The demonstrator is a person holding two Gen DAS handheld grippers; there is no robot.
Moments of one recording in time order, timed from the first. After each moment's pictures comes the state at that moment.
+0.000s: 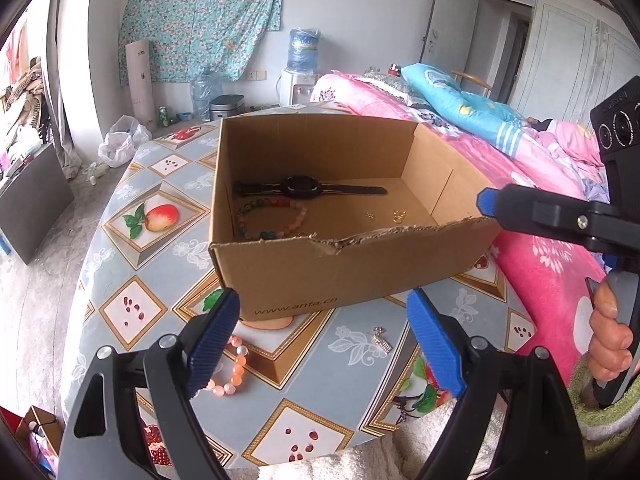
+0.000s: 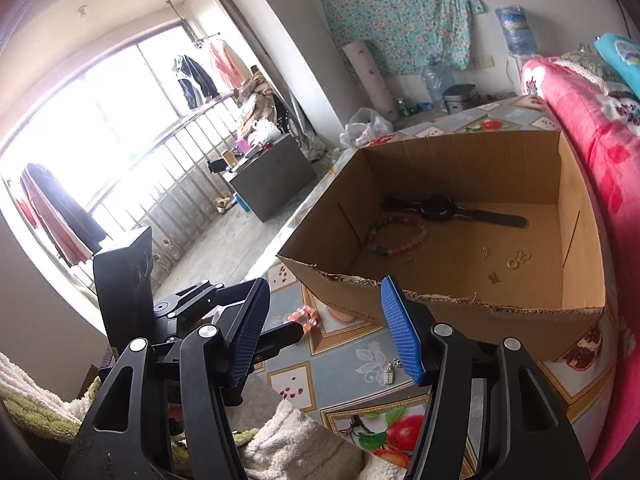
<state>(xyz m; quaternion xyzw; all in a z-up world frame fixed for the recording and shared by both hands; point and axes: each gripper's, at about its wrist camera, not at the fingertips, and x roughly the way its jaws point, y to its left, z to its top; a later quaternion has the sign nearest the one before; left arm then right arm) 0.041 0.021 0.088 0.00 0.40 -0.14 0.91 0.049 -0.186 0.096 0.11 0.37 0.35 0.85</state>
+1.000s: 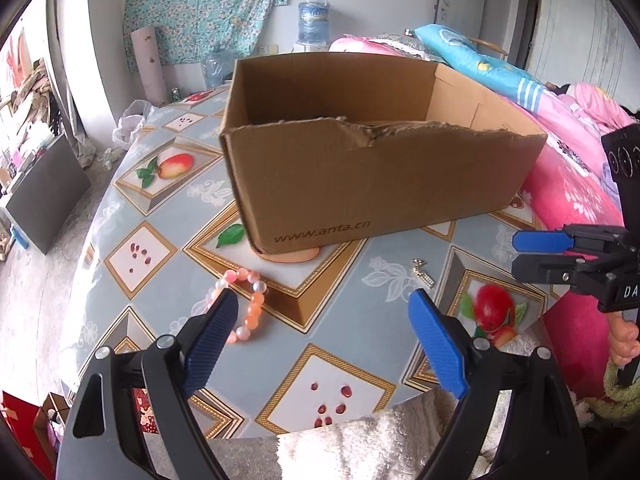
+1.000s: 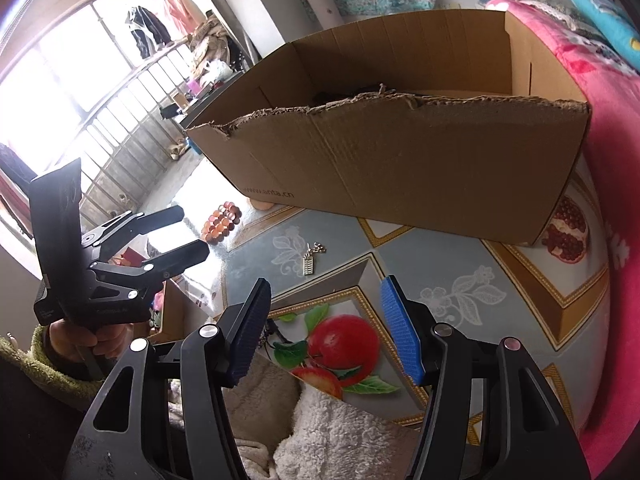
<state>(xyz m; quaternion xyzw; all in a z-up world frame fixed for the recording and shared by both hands) 0.023 0.027 0.038 0.03 0.44 -0.11 0.89 0.020 -0.210 0.009 0.06 0.47 0.29 0.83</state>
